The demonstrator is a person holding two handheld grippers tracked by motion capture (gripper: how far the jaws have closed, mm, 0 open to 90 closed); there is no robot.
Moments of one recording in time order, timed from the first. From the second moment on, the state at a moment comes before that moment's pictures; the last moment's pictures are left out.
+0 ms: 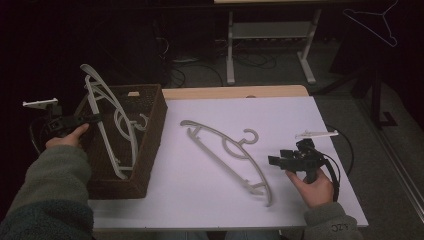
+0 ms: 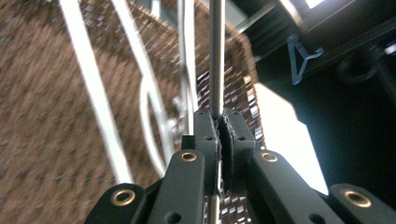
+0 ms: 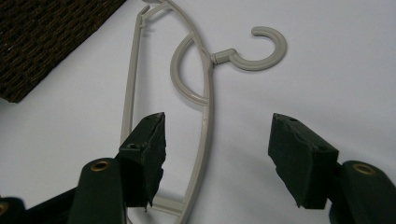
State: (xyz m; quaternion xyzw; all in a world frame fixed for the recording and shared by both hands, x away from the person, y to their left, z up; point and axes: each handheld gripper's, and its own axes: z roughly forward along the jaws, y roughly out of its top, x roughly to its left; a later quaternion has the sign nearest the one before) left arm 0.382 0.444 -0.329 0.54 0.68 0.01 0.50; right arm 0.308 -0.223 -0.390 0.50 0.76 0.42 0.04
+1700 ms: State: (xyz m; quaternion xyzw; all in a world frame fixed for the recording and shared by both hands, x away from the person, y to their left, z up) left arm 0.340 0.360 -0.266 0.67 0.56 0.11 0.47; right arm 0.316 -0.215 -0.395 0.47 0.78 0.41 0.05
